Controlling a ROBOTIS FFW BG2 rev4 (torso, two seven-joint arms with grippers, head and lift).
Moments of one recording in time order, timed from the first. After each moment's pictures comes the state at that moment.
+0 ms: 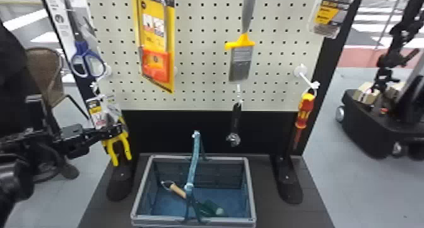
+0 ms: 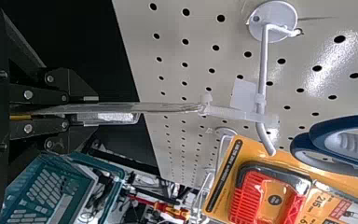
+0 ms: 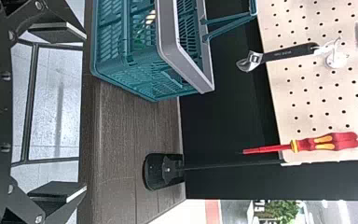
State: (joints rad) left arm -0.47 0.36 0.18 -1.03 0.22 0.23 -1.30; right arm 0.80 0.00 0.00 -1.87 -0.10 -0.21 0.25
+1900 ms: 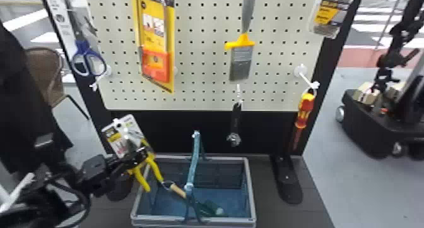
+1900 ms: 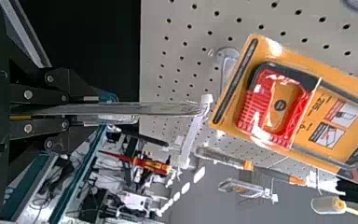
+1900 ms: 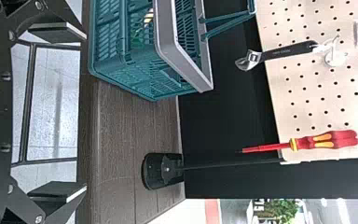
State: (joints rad) left arm -0.09 0.19 0.19 -1.47 0.40 0.21 -1.17; right arm 0.79 0.00 0.00 -1.87 -0.11 -0.21 0.25
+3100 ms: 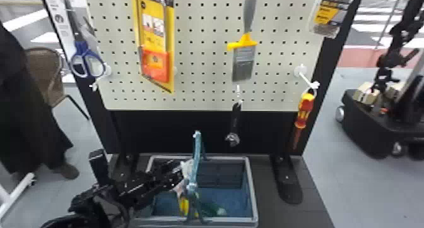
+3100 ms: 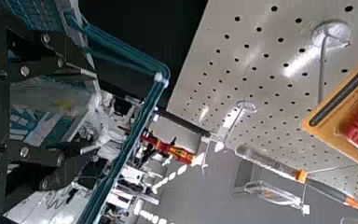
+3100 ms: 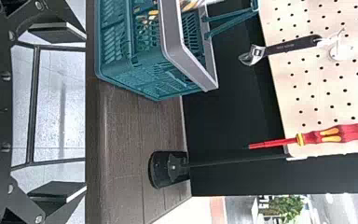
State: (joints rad) left arm -0.14 0.14 0.03 -1.26 0.42 0.16 -1.14; right arm 0.80 0.00 0.00 -1.86 -0.13 -0.21 0.25
